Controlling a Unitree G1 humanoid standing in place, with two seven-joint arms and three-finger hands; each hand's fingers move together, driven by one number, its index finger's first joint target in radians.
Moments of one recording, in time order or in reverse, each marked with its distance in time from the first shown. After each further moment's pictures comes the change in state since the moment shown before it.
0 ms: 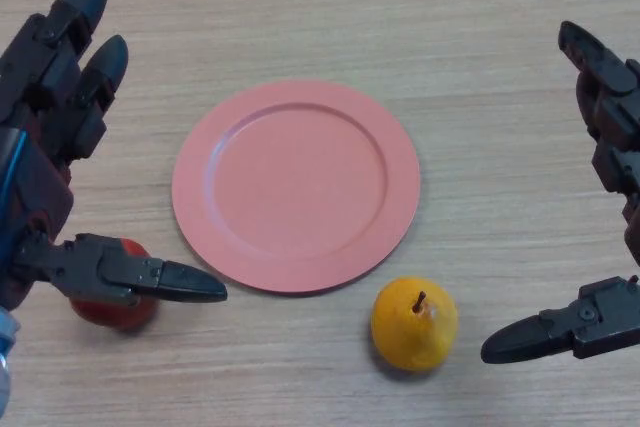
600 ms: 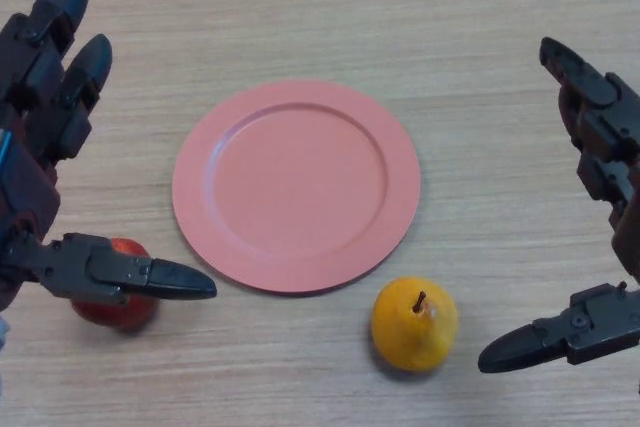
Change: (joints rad) left arm 0.006 -0.001 0.019 0.020 0.001 -0.020 0.000; right arm 0.027 0.003 0.002 0.106 0.001 -0.126 0.038
